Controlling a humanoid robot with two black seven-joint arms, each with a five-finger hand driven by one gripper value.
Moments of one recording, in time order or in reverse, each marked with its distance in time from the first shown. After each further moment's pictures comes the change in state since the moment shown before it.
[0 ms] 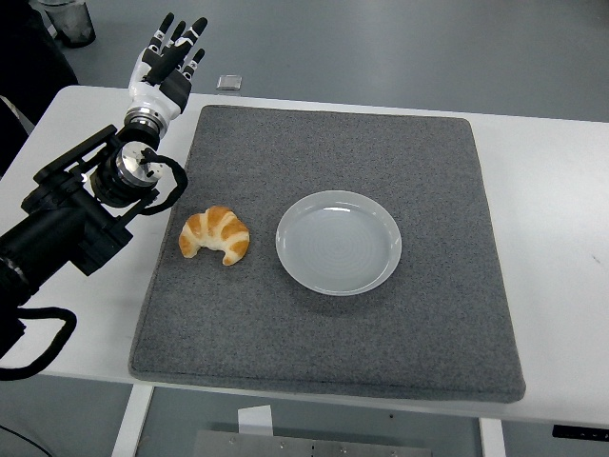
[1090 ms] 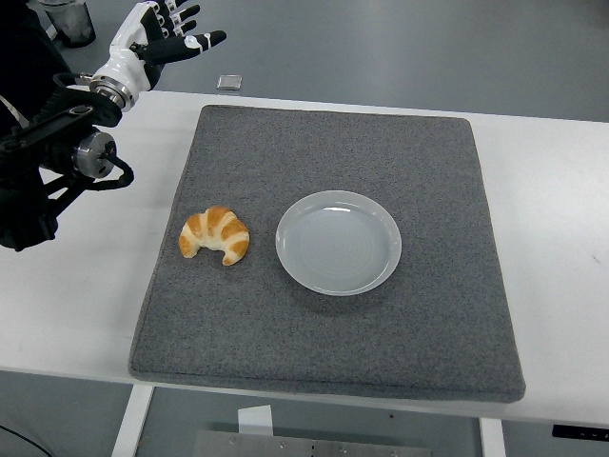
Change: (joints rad) left arm -0.142 0.267 0.399 -0.115 0.391 -0.009 -0.005; right arm 0.000 0.000 0.000 0.000 0.000 0.000 0.000
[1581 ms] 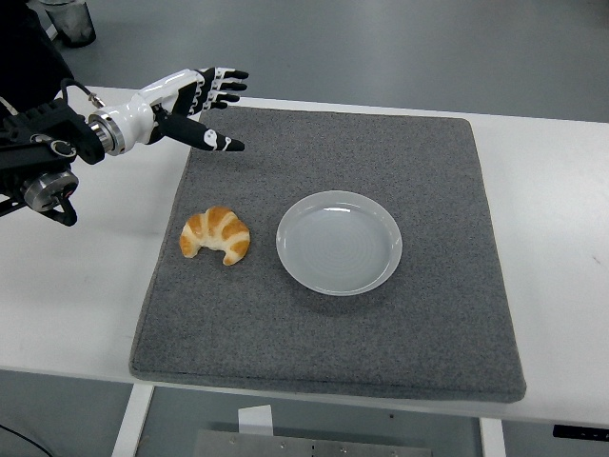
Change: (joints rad) left arm -0.236 0.271 0.611 -0.417 0.106 -0.002 0.041; right arm 0.000 0.000 0.000 0.000 0.000 0.000 0.000
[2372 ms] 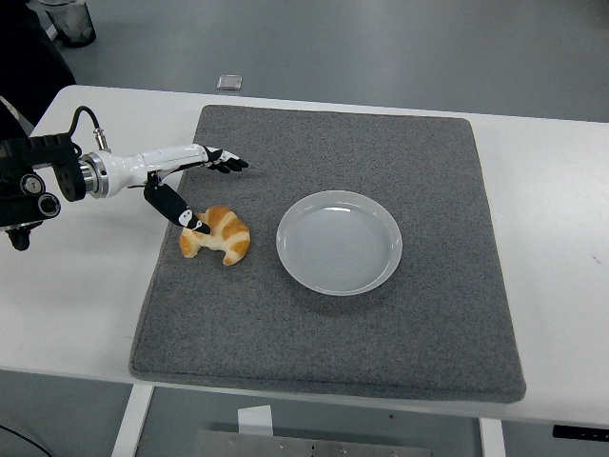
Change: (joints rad) left arm -0.021 0.049 0.127 -0.061 0.448 -0.003 0.009; right arm 0.000 0.000 0.000 0.000 0.000 0.000 0.000
